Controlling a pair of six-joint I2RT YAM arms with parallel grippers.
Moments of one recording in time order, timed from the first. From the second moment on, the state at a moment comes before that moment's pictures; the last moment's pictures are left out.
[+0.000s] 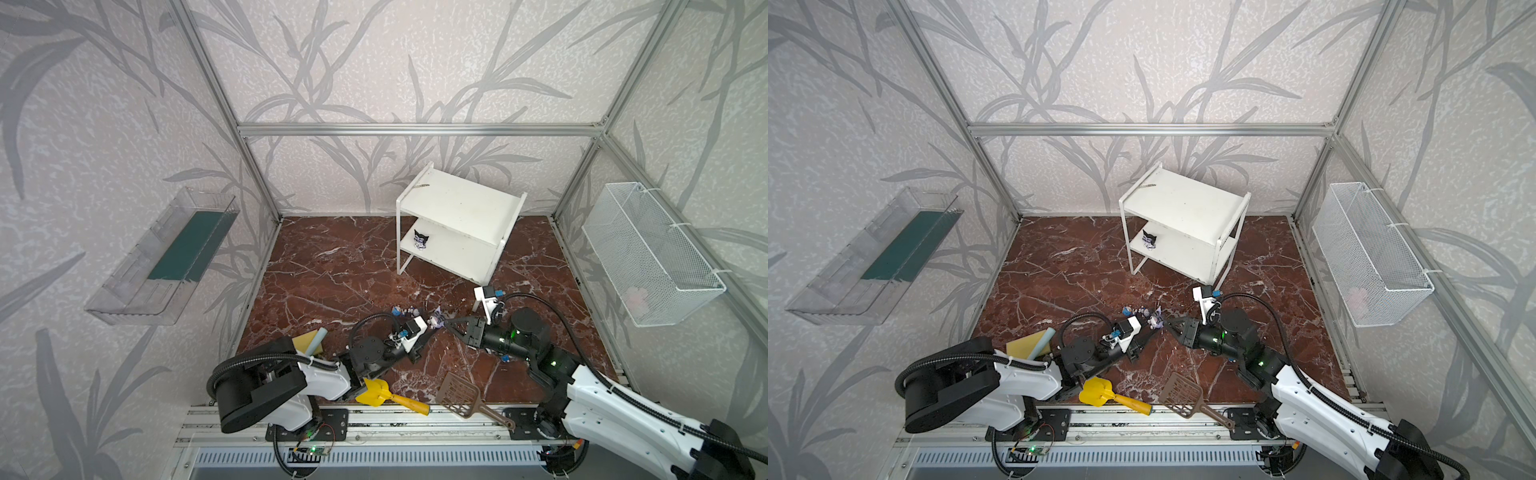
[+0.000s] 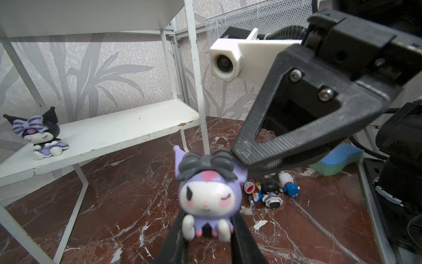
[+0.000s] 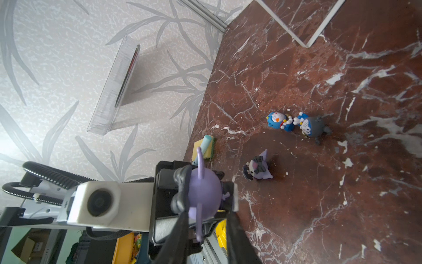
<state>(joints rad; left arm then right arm) -1.05 1.43 0.23 1.24 -0.06 0.11 0.73 0.78 0.37 0.18 -0.38 1.01</state>
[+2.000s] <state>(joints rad) -0.99 1.29 0.47 0.61 0.17 0.04 0.81 0.76 0.56 -0.33 -0.22 0.54</state>
